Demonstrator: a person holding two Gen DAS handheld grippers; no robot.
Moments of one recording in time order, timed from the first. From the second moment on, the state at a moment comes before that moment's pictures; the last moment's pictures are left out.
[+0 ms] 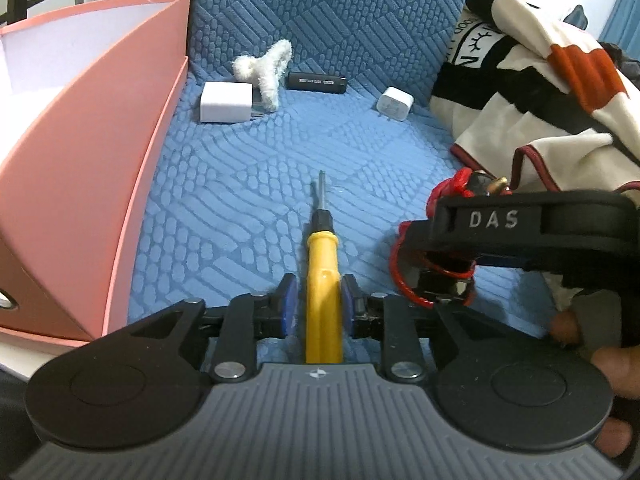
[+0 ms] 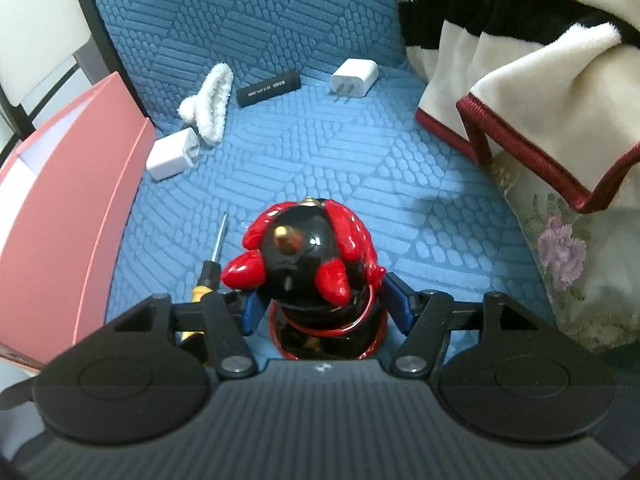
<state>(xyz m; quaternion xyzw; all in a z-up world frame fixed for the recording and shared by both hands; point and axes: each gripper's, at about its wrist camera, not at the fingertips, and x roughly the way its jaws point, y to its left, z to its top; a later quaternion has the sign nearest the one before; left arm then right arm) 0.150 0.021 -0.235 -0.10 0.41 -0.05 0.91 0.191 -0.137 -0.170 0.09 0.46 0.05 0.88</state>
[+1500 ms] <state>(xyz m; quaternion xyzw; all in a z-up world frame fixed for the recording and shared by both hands) 0.167 0.035 -0.198 -0.10 0.39 -0.04 0.92 0.196 -0.139 -0.144 0.07 0.42 0.05 0.91</state>
